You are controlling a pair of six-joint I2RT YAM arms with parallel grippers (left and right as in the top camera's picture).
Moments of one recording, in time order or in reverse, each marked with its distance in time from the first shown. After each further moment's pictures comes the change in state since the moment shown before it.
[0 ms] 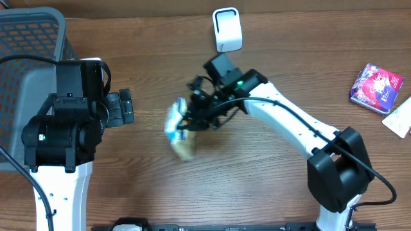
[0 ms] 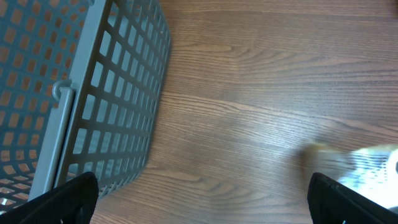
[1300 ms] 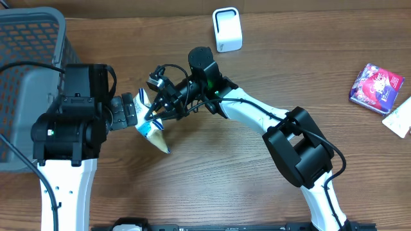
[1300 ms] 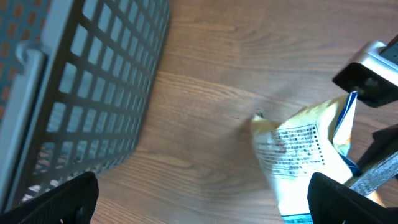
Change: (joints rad) left arm 0.000 -0.002 -0.087 0.003 0.000 -0.094; right arm 0.024 0.288 0.010 1.221 -0.456 0.807
